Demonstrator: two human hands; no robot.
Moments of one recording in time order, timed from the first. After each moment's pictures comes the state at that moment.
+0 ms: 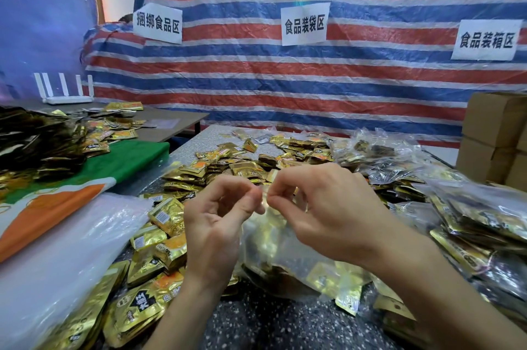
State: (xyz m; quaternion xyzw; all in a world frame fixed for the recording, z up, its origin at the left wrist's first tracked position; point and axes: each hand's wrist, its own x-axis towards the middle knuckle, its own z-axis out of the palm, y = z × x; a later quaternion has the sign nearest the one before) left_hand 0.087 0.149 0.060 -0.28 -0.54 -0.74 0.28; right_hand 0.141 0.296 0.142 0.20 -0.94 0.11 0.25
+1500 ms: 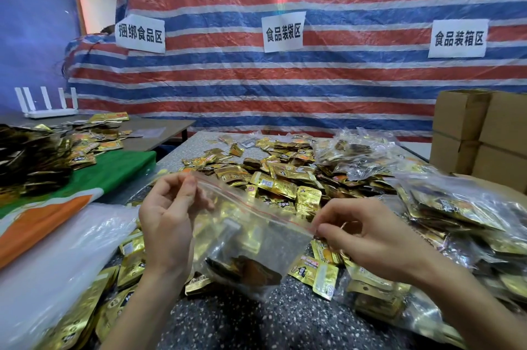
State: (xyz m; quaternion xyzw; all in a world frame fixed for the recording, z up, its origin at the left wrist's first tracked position) left_hand 0.090 0.132 0.071 -0.17 -0.48 -0.83 0.24; right_hand 0.184 0.377 0.113 0.15 -0.92 0.35 0.13
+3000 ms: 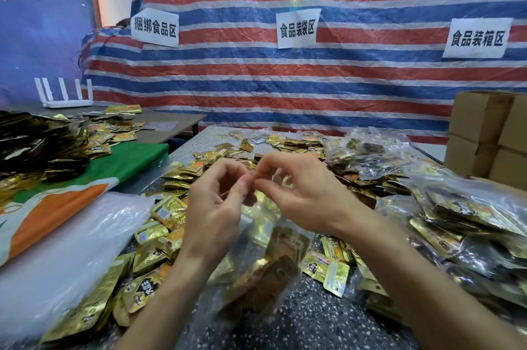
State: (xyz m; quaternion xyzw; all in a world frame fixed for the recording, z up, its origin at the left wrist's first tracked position) left_hand 0.105 0.142 0.085 -0.27 -0.65 -0.67 0.24; right_hand 0.130 0.295 0.142 0.23 -0.91 0.27 0.20
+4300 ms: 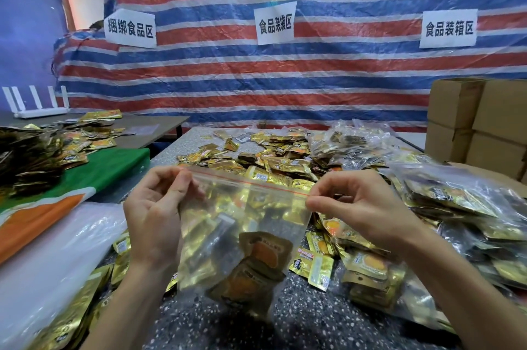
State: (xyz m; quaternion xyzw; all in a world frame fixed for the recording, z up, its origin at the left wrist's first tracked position) left_hand 0.091 0.128 0.076 -0.20 -0.50 -0.81 0.24; right_hand 0.168 0.385 0.118 0.18 -0.85 0.47 0.16
